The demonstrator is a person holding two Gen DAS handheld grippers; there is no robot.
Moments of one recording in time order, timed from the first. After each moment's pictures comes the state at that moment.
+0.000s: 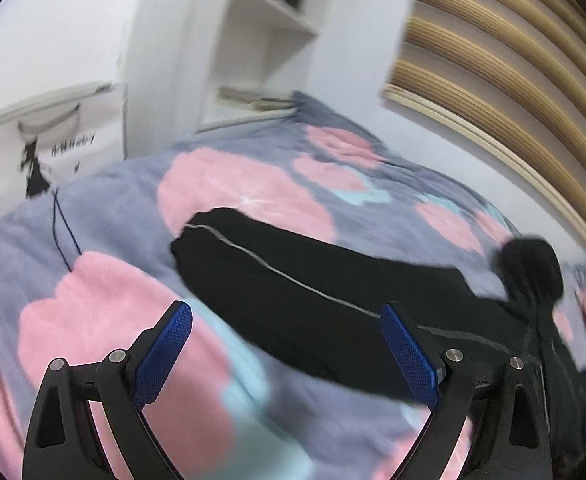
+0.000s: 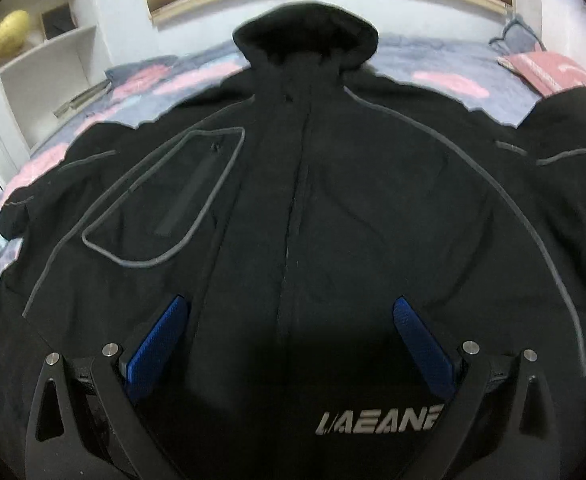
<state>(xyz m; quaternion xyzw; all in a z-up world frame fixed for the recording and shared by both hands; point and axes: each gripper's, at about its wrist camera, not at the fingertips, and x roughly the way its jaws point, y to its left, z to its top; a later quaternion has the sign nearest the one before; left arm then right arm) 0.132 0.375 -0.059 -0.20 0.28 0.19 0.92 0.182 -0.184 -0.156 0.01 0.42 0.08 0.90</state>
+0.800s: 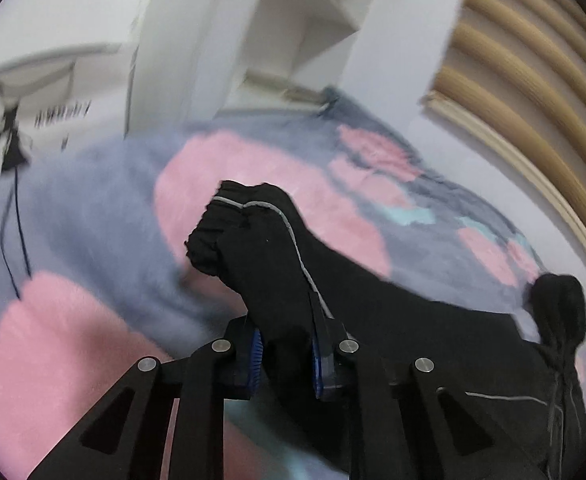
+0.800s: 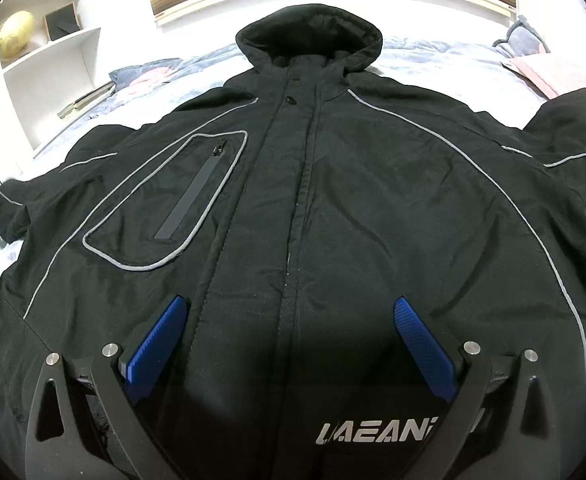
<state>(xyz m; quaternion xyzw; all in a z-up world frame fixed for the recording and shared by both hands) 0.189 0.419 -0.096 -0.22 0.25 0.20 0.92 0.187 -0.184 -0.157 0.01 0.42 0.09 0.90</state>
